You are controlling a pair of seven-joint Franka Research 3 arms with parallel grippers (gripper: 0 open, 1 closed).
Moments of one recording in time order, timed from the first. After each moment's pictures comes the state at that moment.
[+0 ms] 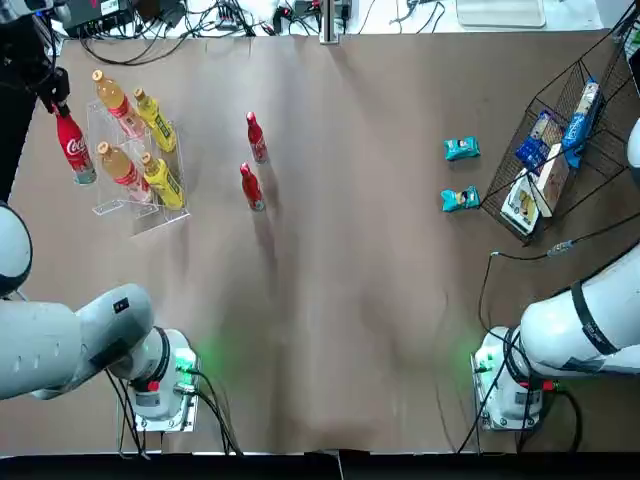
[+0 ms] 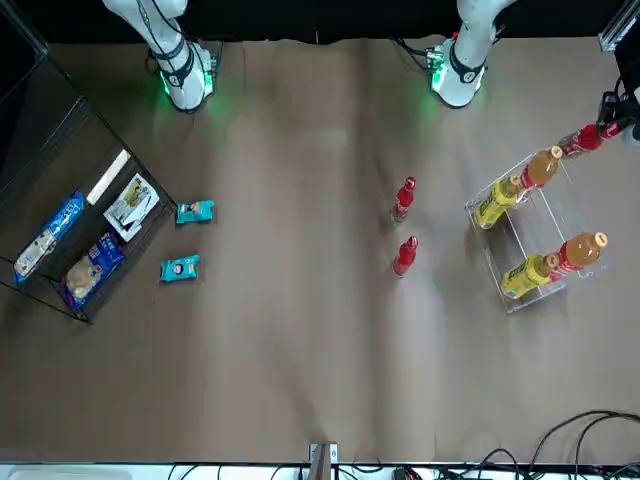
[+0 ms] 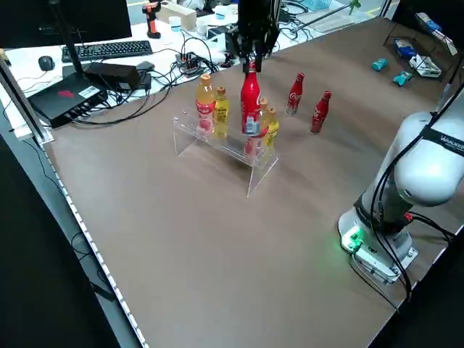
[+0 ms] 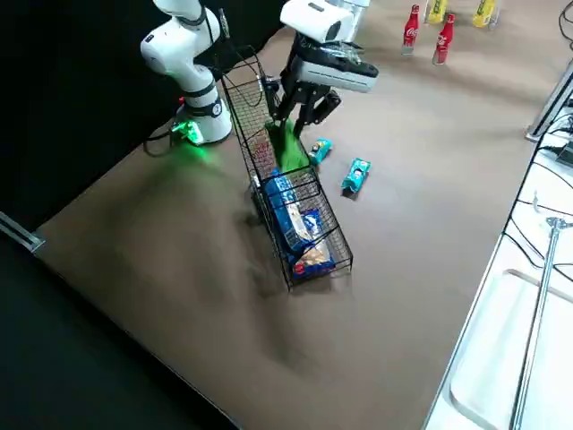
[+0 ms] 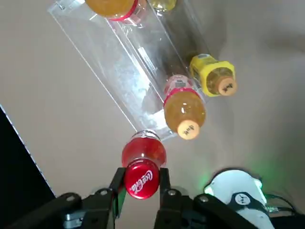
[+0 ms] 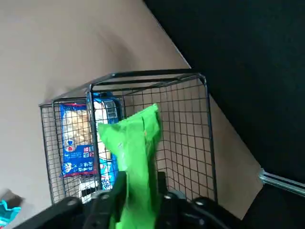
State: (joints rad) left arm 0.49 -0.23 -0.22 -1.96 0.12 1.56 0.51; right arm -0.07 0.25 -0.22 -1.36 -0.38 1.50 0.46
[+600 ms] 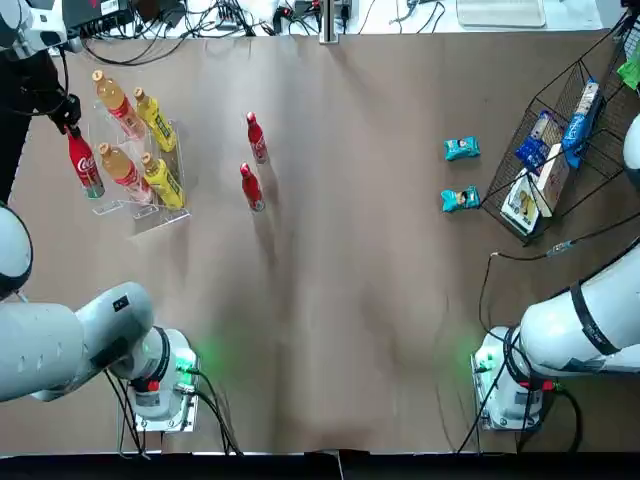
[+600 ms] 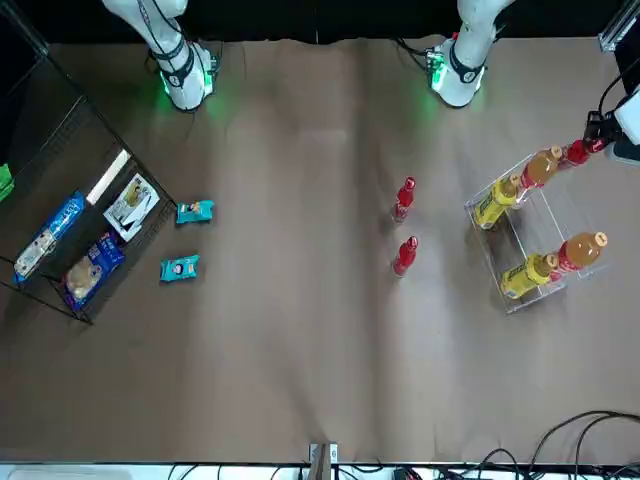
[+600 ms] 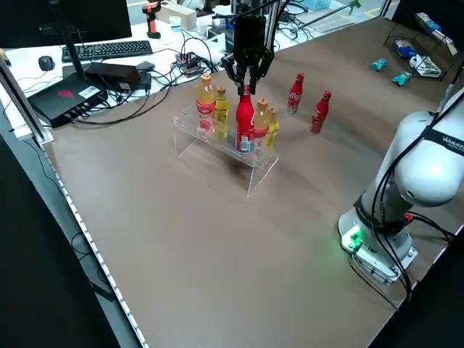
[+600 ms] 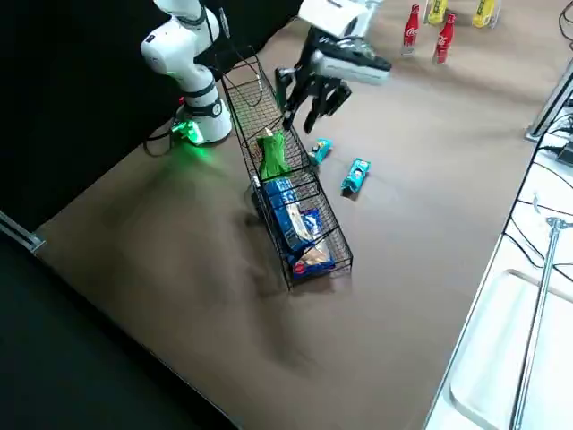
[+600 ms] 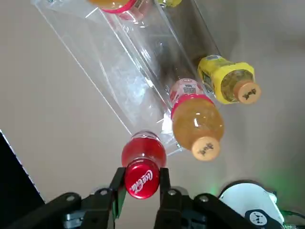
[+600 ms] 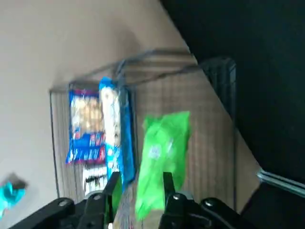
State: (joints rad) left arm 0.52 -0.25 -0.23 -2.12 0.12 1.73 0.53; right arm -0.01 0.25 -0.20 -1.36 -0.38 1.43 0.45
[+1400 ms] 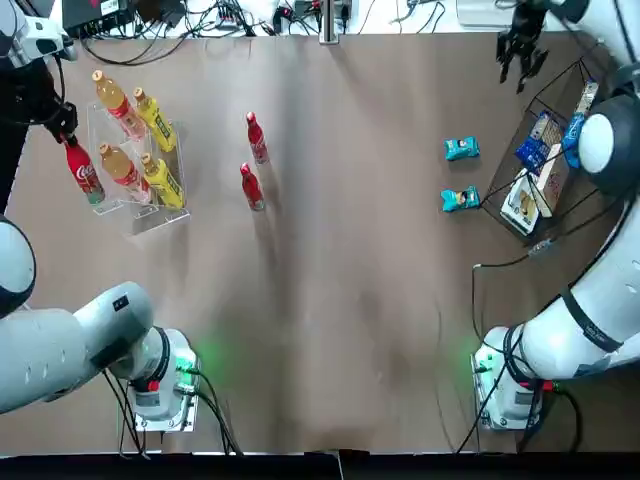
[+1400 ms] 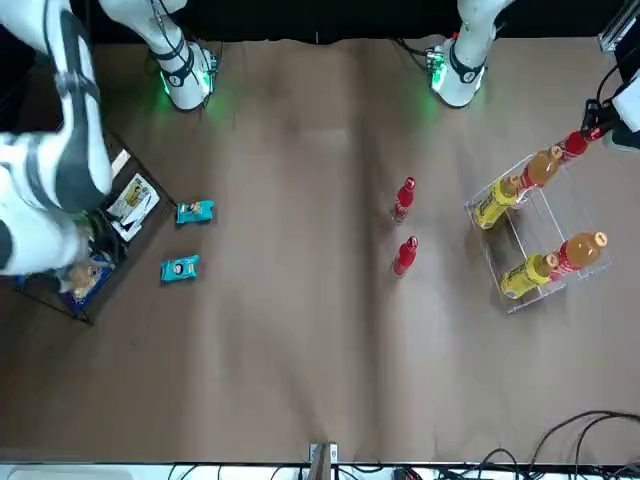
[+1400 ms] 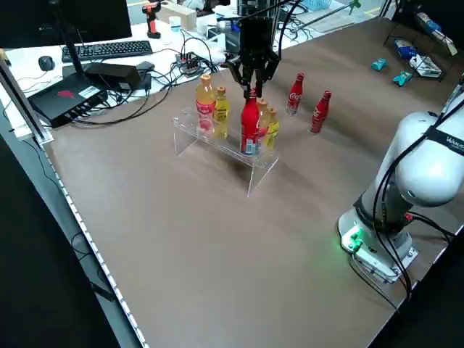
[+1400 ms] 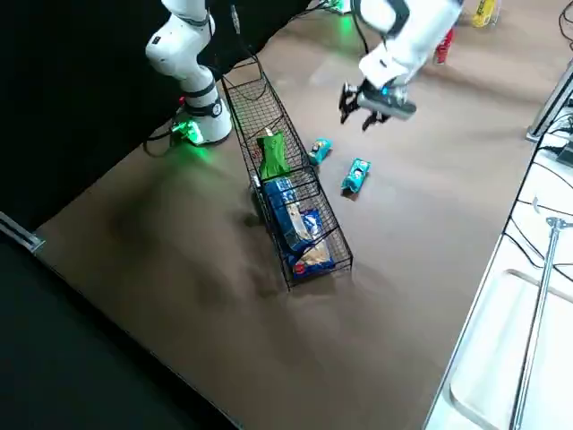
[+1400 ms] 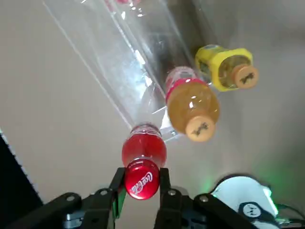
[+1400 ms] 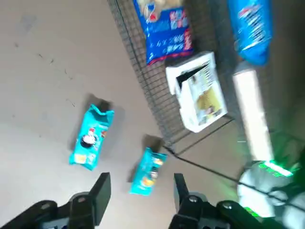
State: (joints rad) left arm 0.53 -0.30 -0.22 -2.16 0.10 1.70 0.53; right arm 0.19 0.39 -0.19 -1.53 0.00 1.52 1.08
